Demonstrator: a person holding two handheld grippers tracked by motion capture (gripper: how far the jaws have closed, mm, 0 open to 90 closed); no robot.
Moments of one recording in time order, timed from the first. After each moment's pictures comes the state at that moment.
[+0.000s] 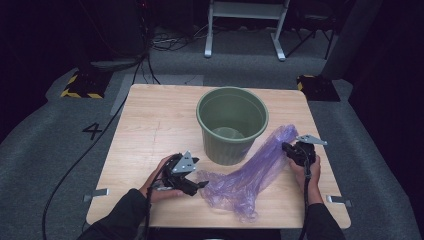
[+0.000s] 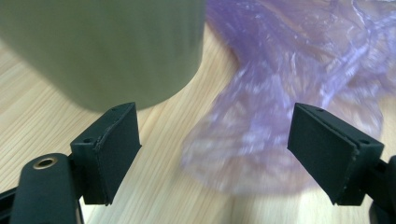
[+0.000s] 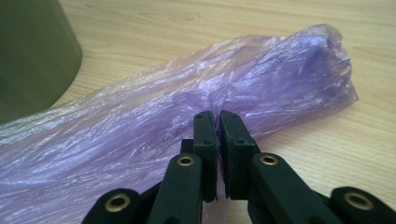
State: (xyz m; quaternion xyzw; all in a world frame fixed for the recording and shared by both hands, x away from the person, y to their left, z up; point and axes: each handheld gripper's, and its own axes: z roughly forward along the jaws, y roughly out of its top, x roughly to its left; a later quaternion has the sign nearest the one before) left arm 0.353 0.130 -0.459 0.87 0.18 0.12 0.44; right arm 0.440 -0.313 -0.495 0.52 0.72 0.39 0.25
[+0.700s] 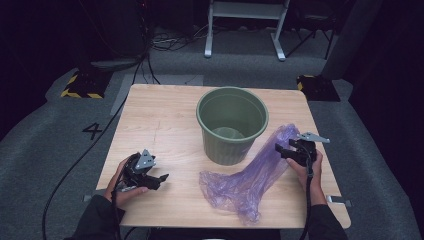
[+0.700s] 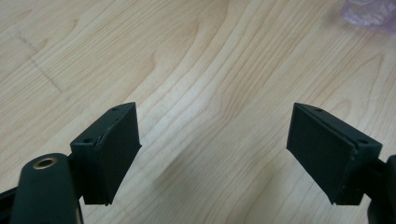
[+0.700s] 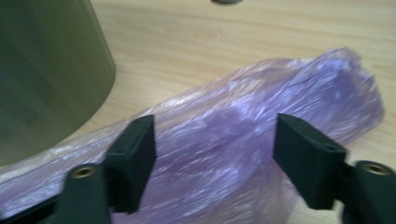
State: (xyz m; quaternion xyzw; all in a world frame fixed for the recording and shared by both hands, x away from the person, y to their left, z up) left arm 0.357 0.233 -0.486 0.86 0.31 0.18 0.35; right arm 0.437 -0.306 -0.479 0.50 0.73 0.40 0.23
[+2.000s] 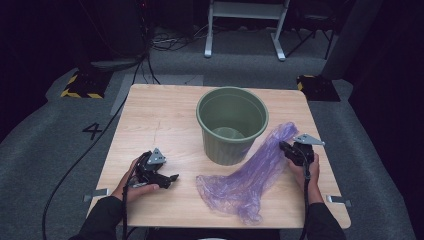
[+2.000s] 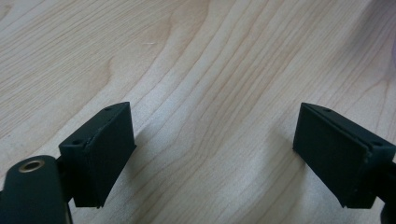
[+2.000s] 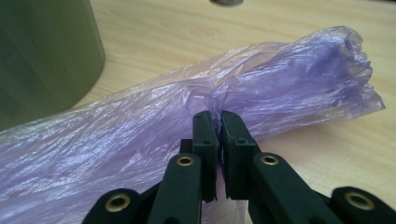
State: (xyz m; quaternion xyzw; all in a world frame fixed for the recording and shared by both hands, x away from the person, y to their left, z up) left arm 0.378 0.203 -0.504 0.87 0.32 0.13 0.36; right arm 0.437 -0.304 -0.489 0.47 0.74 0.40 0.27
